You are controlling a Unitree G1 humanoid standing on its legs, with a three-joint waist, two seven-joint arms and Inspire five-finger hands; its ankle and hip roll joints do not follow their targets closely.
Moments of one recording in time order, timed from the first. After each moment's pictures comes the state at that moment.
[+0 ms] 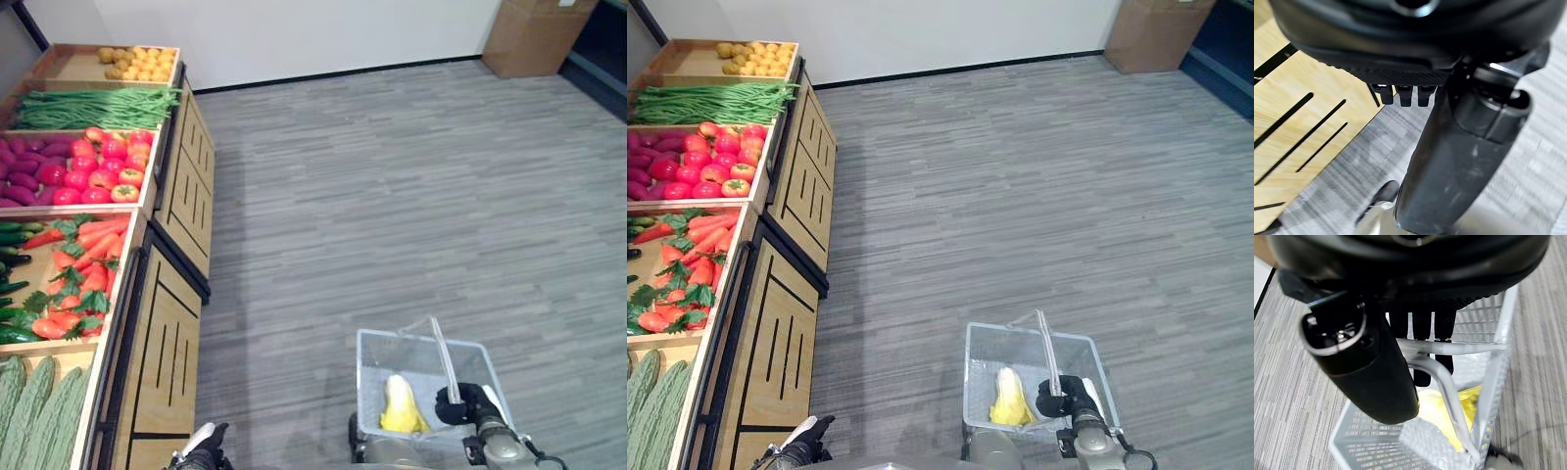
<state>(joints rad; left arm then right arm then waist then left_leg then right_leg) -0.03 0.25 -0.30 1.33 0.33 -0.10 0.18 0.05 -0.42 0.16 1.03 0.11 -0.18 -0.14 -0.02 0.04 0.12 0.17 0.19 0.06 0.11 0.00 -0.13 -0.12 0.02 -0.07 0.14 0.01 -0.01</state>
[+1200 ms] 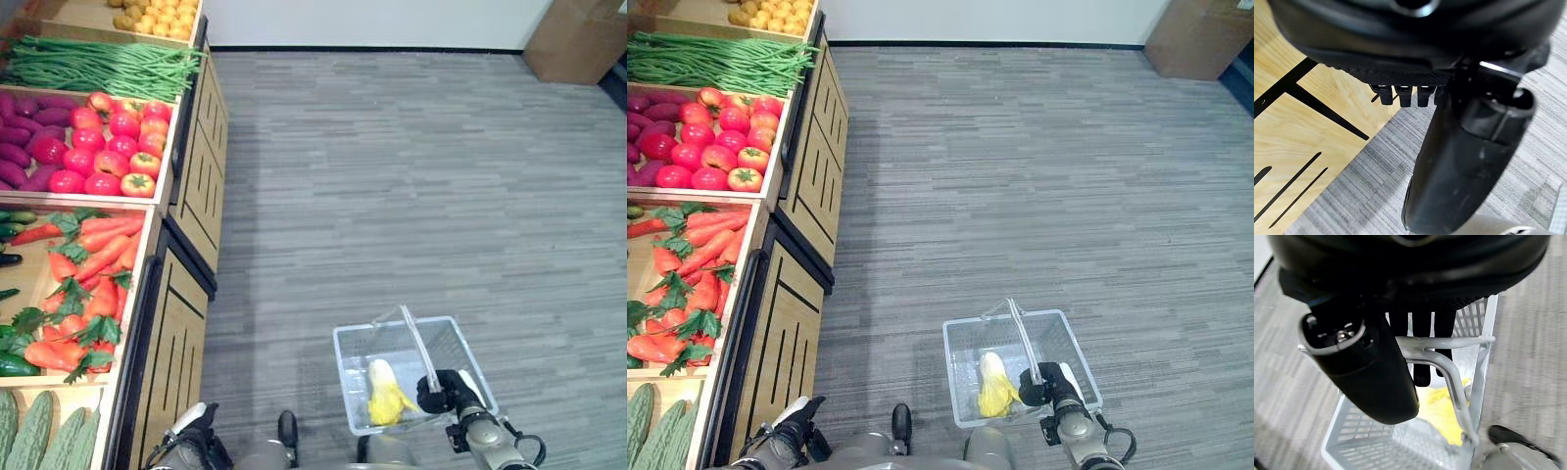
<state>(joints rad) -0.09 0.31 -0.36 1.32 0.32 -0.08 0.18 -0.03 -0.34 0.21 1.04 0.02 -0.18 -0.13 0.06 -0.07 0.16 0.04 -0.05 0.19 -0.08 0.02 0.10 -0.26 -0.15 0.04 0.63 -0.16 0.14</state>
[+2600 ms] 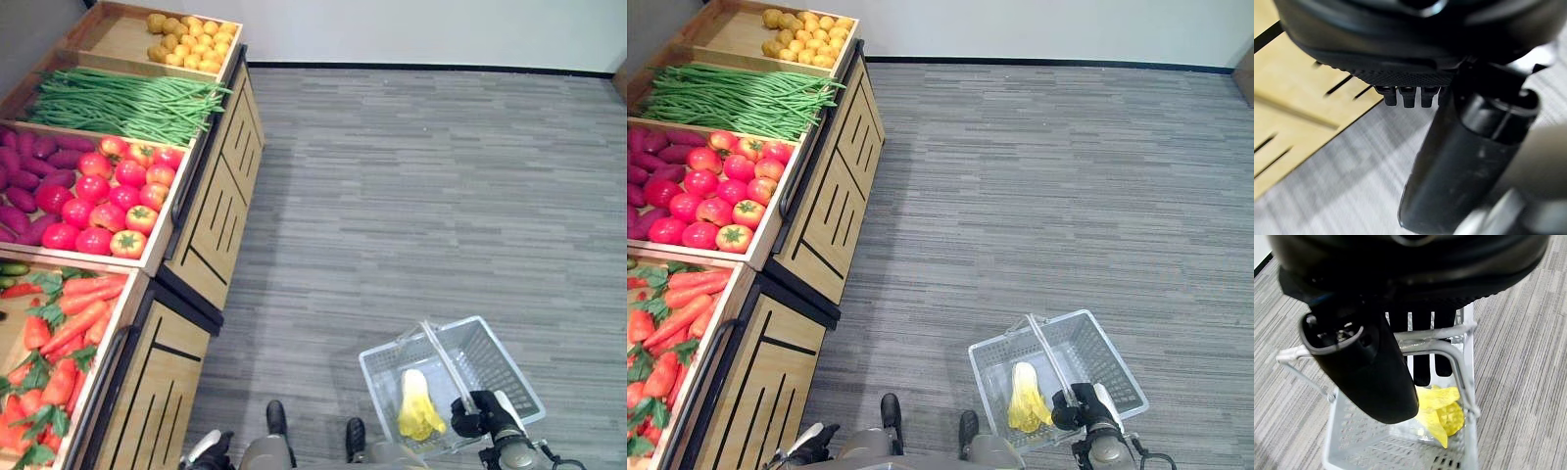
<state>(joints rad) -0.08 0.23 -0.34 1.37 0.36 -0.04 0.20 0.06 -0.44 0.20 1.03 0.00 -0.16 -0.17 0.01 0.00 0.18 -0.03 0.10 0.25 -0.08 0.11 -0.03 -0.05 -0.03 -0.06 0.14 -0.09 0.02</state>
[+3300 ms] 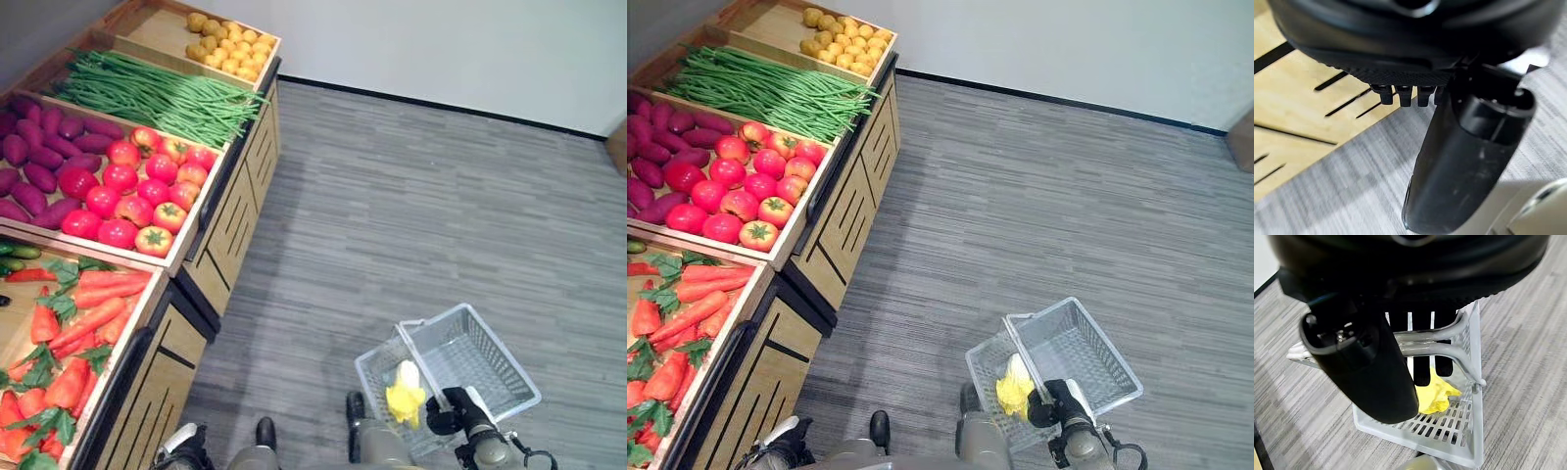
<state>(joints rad) -0.09 0.28 -0.32 1.41 0.34 -0.03 0.22 0.03 -0.38 0.27 1.05 -0.04 -0.16 -0.17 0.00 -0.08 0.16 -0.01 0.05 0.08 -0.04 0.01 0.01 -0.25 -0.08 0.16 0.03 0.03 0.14</state>
